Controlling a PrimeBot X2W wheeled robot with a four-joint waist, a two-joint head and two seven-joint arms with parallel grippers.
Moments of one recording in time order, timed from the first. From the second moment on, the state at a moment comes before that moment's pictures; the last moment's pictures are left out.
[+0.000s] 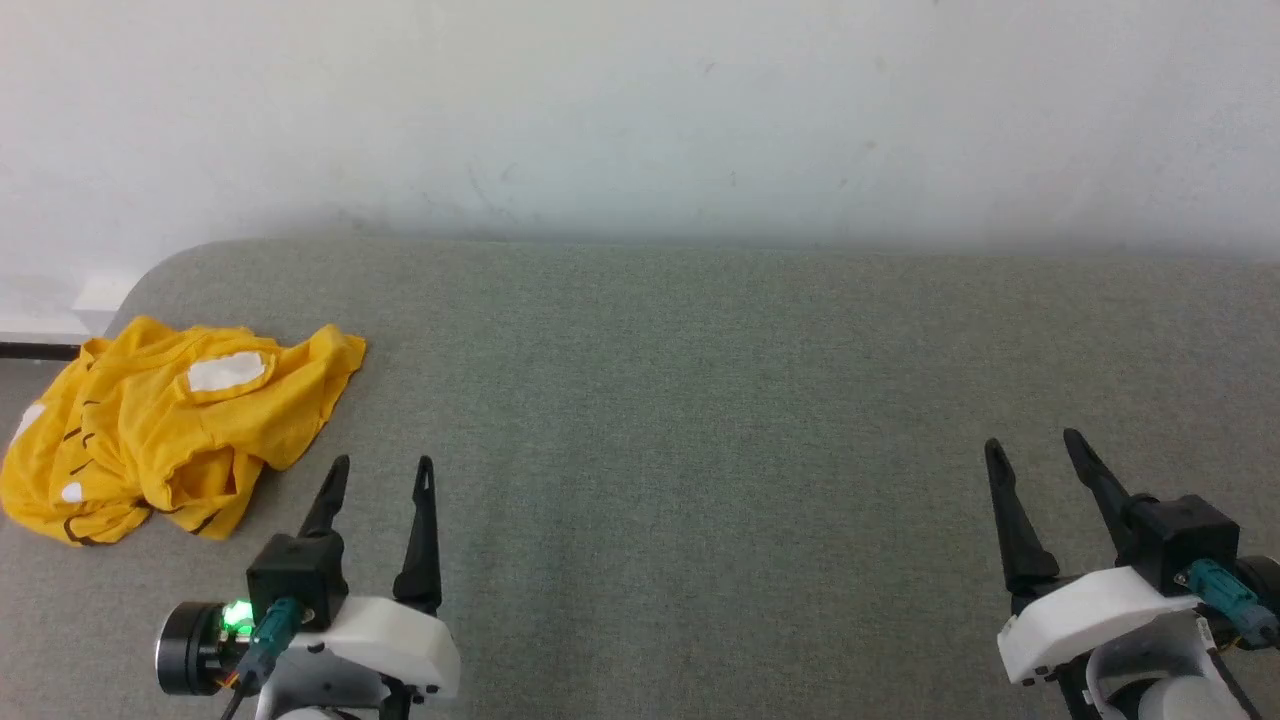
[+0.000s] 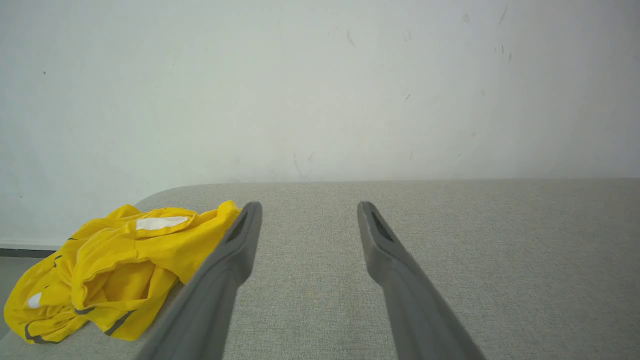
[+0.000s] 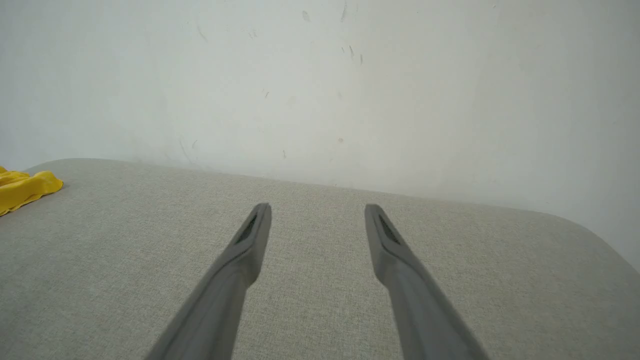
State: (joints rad) left arm 0.02 0.06 0.00 -0.01 -0.01 0.01 -0.06; right arm 0.01 -0.05 -0.05 0.03 0.05 0.13 -0.06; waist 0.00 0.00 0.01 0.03
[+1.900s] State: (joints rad) left arm 0.10 0.06 0.03 -0.02 -0.04 0.00 -0.18; right arm 0.00 -0.05 0.04 0.18 0.12 0.13 -0.18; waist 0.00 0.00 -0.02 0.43
